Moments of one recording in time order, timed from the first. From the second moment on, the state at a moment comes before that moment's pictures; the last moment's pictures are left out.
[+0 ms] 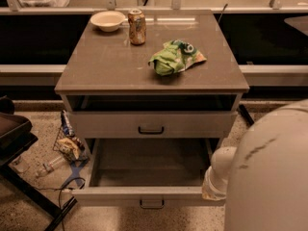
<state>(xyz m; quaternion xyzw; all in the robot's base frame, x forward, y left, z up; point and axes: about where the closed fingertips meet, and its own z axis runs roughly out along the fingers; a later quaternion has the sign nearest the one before) 0.424 -0.198 0.481 -0.66 0.75 0.01 0.07</state>
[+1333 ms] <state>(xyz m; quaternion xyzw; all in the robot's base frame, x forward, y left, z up) 0.534 -0.197 0.423 -0.75 0.65 0.04 0.14</state>
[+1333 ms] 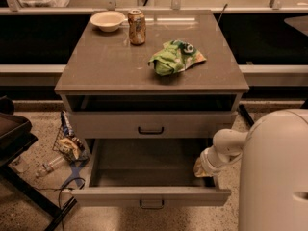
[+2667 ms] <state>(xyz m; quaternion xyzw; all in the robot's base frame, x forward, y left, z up) 0.465 -0.173 0.401 -0.69 0.70 0.10 0.17</state>
